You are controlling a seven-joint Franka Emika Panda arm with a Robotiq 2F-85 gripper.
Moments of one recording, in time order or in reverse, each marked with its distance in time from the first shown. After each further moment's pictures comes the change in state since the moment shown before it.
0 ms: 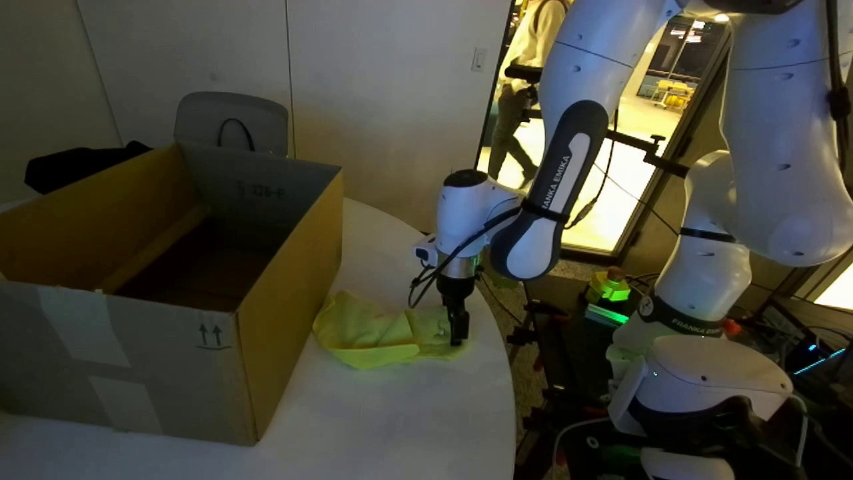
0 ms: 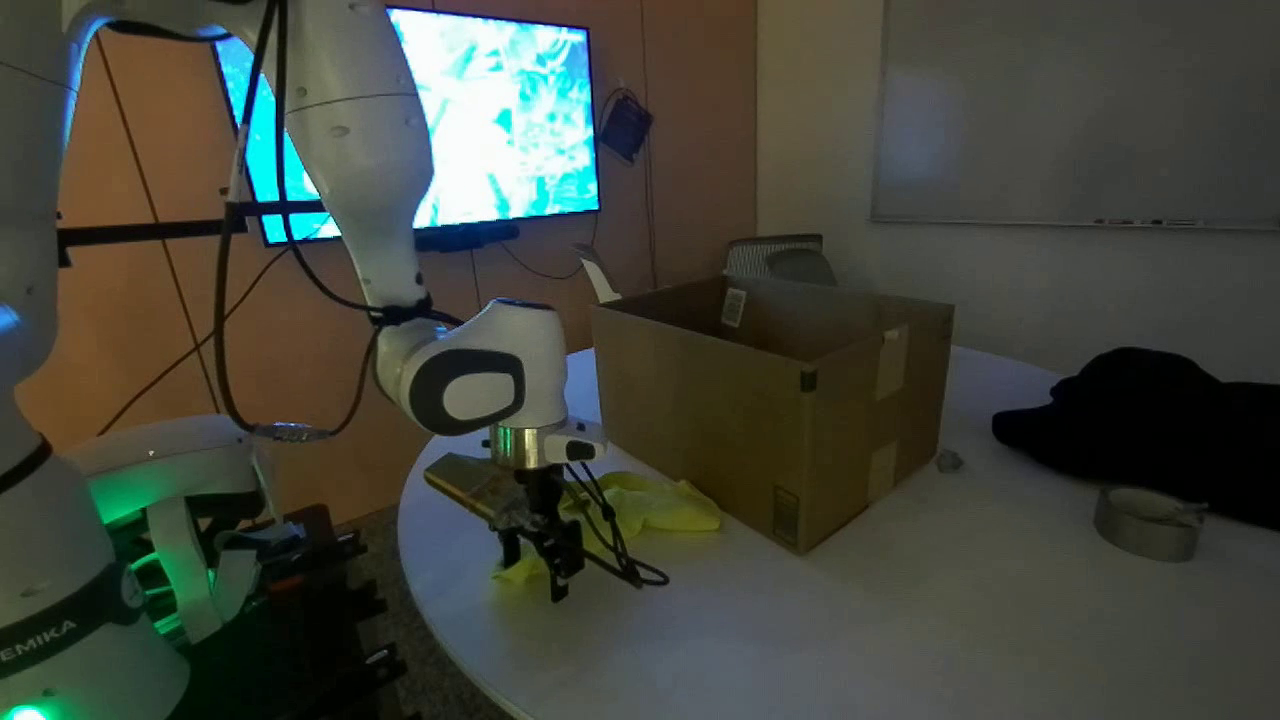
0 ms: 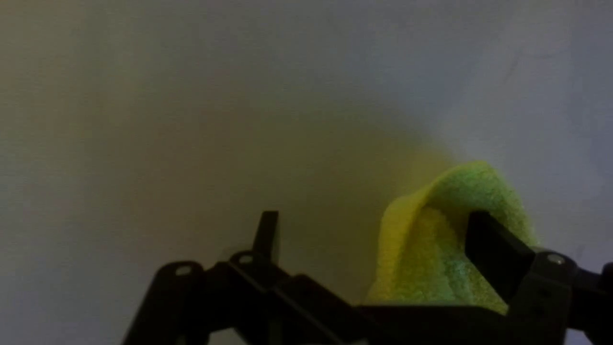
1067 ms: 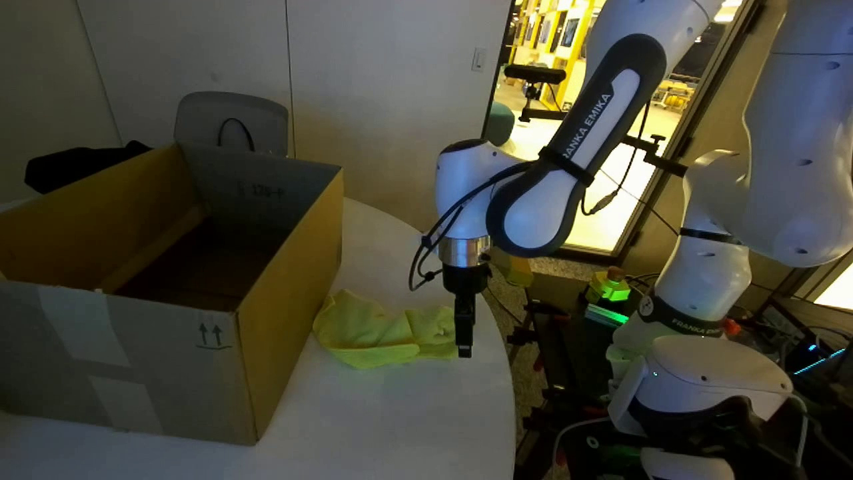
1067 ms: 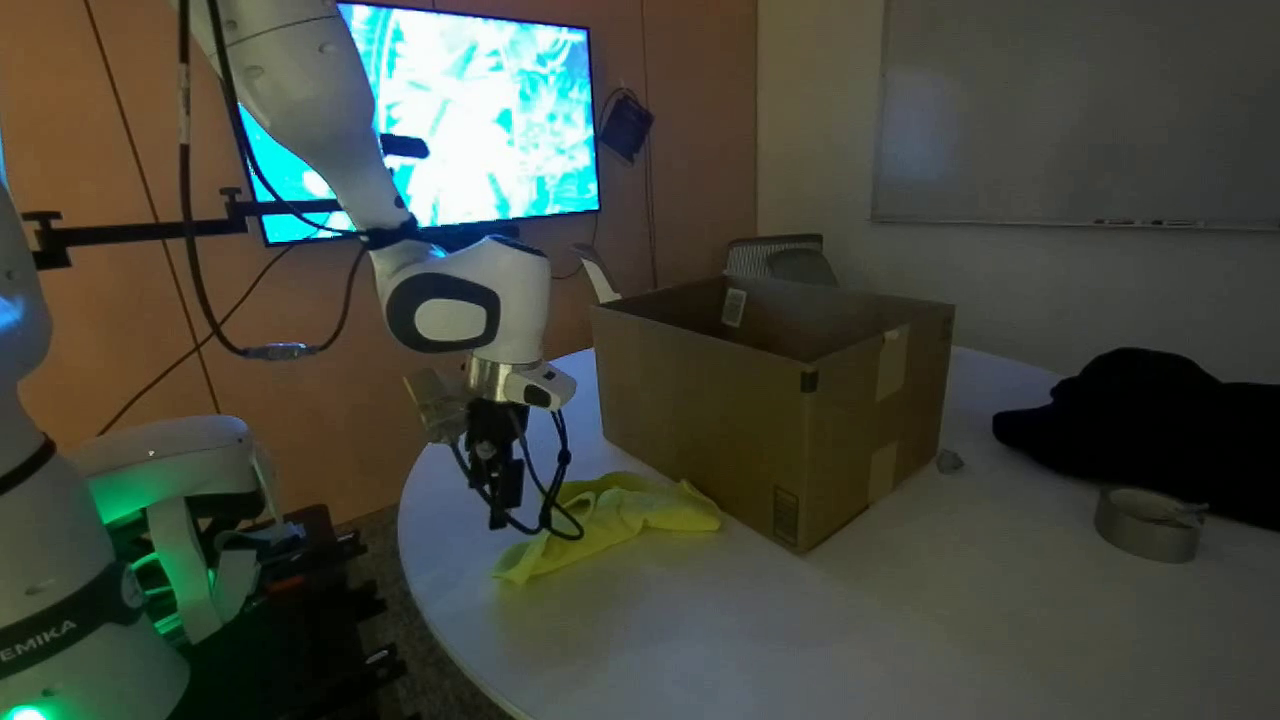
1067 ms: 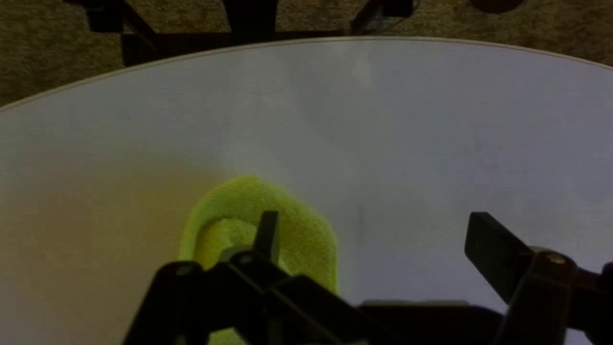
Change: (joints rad) arm 0.042 -0.215 0.134 -0.018 0.363 -0.306 0.128
